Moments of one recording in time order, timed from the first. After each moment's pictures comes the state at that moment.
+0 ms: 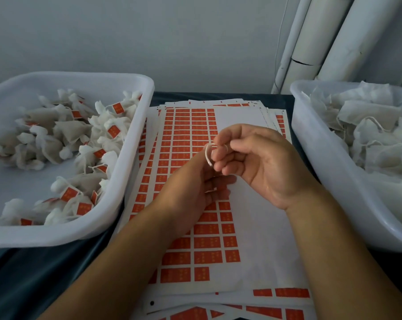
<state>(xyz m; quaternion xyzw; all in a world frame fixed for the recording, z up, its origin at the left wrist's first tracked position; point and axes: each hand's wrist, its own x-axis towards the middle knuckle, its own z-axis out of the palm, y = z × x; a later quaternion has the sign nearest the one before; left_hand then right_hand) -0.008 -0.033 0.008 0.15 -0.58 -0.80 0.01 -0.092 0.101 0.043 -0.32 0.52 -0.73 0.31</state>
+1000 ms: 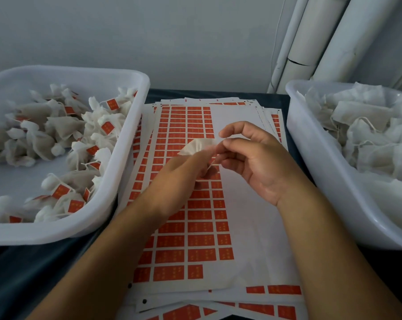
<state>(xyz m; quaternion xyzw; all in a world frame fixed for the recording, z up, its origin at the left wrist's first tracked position) 0.001 -0.045 0.016 0.18 -0.79 -0.58 0.01 -0.100 0.101 0.034 -0.23 0.65 -0.69 0.24</state>
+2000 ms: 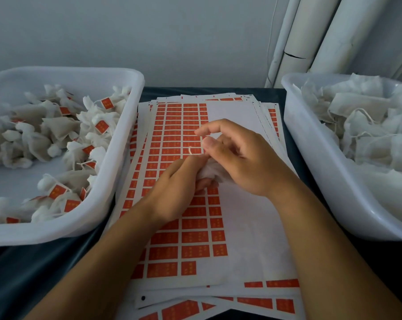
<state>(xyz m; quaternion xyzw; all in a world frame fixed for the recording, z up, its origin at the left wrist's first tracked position) 0.005 -0.040 0.011 0.06 -0.80 -0.60 0.04 -0.098 0.101 0.027 -0.45 0.77 -0.45 0.04</state>
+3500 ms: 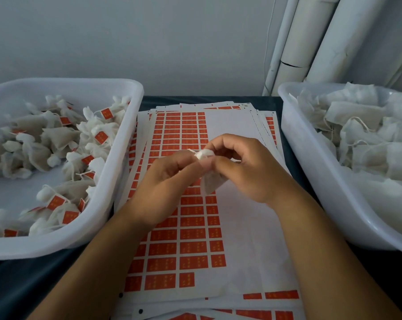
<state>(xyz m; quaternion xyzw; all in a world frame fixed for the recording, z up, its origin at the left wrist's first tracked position) 0.003 -0.050 0.019 0.06 -0.81 -0.58 0.11 -0.101 0.101 0.031 -0.40 0.78 -0.47 0.10</state>
